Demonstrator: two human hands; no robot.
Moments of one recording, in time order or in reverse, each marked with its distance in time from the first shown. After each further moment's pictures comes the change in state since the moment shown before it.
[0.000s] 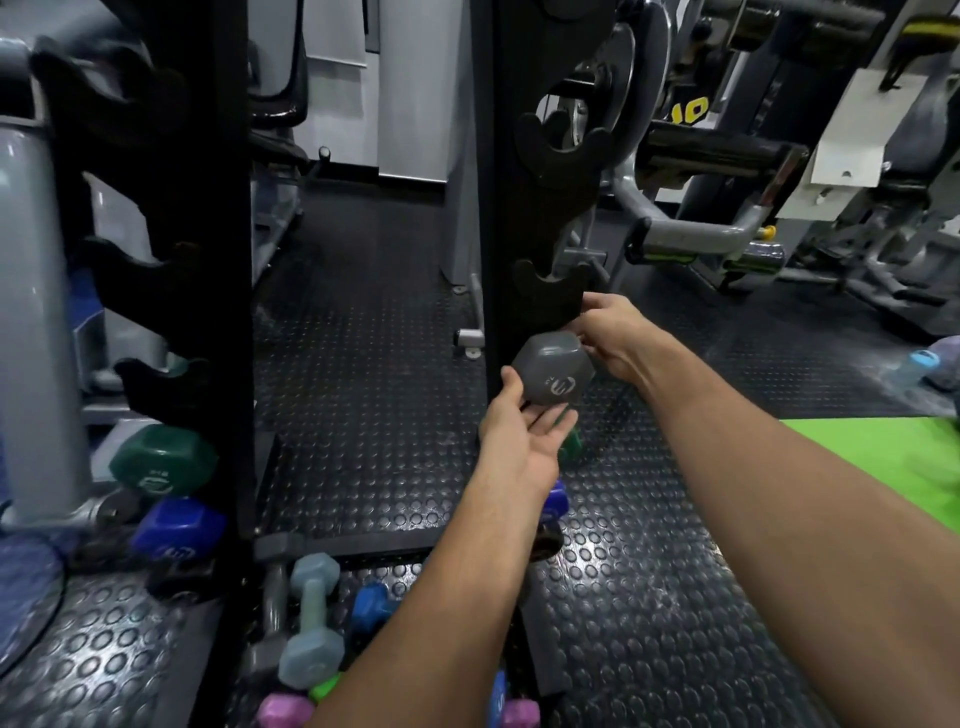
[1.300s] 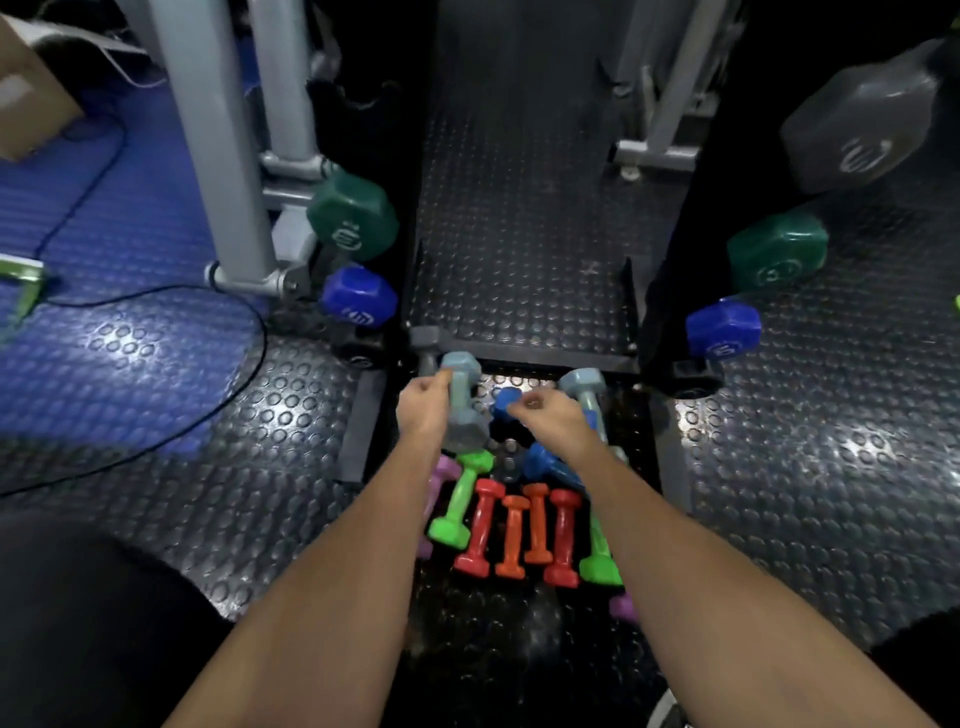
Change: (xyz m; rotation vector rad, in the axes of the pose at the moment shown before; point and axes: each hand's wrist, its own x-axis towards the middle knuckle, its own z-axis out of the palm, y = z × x) left_hand -0.009 0.090 -0.375 0.936 0.789 0.290; right_hand -0.148 0.275 0.271 -0.471 -0.386 0.232
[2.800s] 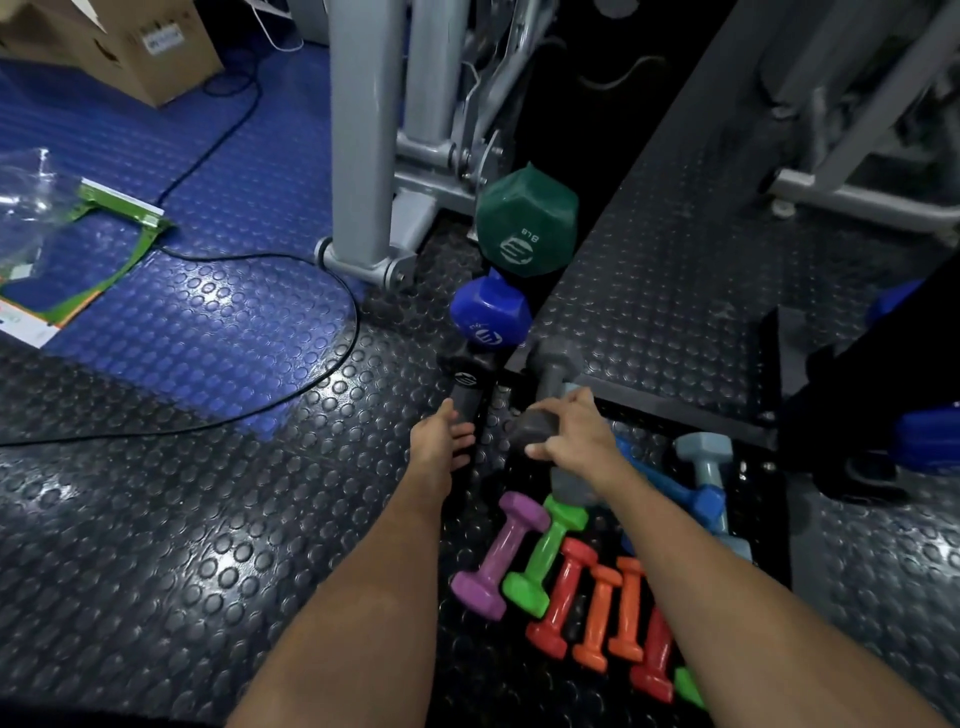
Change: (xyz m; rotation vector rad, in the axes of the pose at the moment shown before) left_hand 0.117 -0.061 -0.082 -0.344 -0.059 -0.252; right_hand 0.068 -0.069 0.090 -0.315 -0.159 -0.300
